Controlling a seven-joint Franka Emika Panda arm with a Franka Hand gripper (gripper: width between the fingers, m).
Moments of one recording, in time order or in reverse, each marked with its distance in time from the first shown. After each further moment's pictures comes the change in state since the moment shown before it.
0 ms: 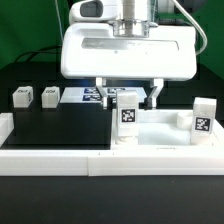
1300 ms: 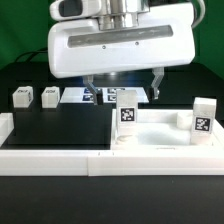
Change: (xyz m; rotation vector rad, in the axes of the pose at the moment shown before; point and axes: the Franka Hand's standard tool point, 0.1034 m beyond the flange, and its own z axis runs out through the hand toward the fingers) arm 0.015 0.007 -0.011 0.177 -0.358 0.205
